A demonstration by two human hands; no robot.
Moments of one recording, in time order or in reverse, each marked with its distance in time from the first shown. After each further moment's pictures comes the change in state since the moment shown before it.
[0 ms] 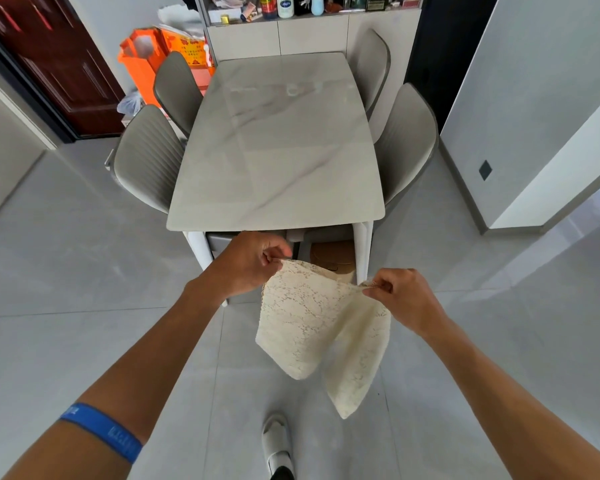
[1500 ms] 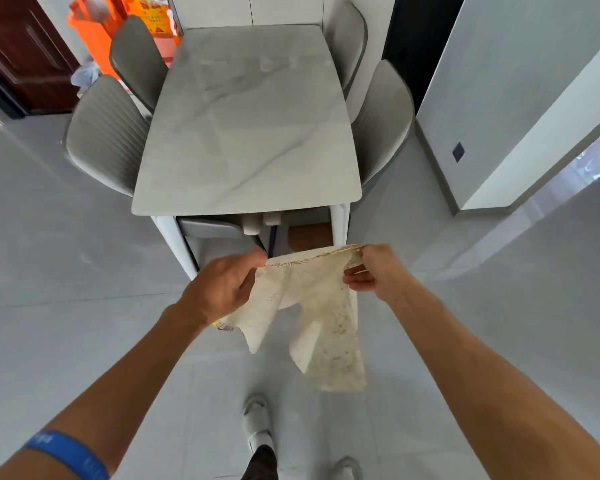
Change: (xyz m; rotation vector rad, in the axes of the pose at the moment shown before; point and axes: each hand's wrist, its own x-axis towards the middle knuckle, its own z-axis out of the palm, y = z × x) left_hand -0.031 -0.020 0.047 0.330 0.150 0.247; right_hand 0.026 -0.034 -0.006 0.646 -0.011 0.859
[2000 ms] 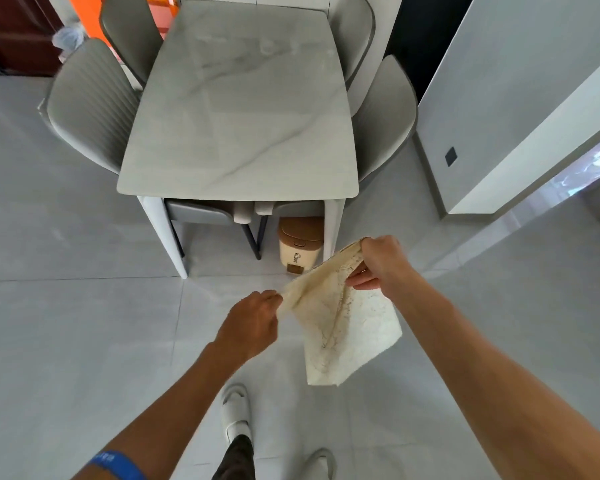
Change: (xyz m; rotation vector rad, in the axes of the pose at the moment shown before) left_hand -0.039 0.024 0.093 0.044 -0.217 -0.190; right_hand -0.013 -0.013 -0.005 -0.158 0.016 -0.053
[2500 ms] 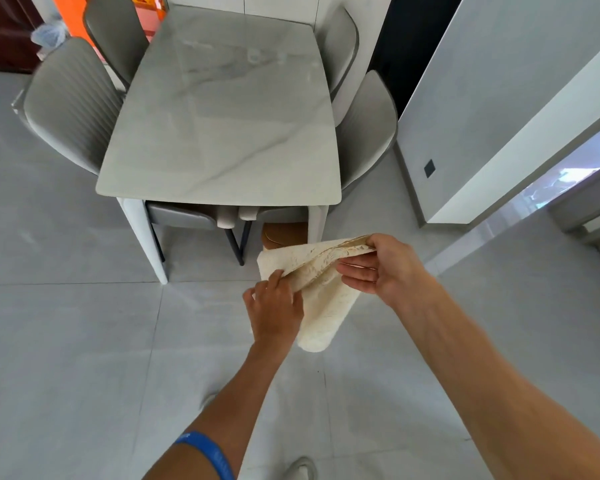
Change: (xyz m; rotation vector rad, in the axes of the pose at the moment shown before) left_hand 0.046 0.069 0.038 -0.102 0.333 -0.396; right_hand -0.041 -0.009 -0.032 0.411 -0.068 0.057
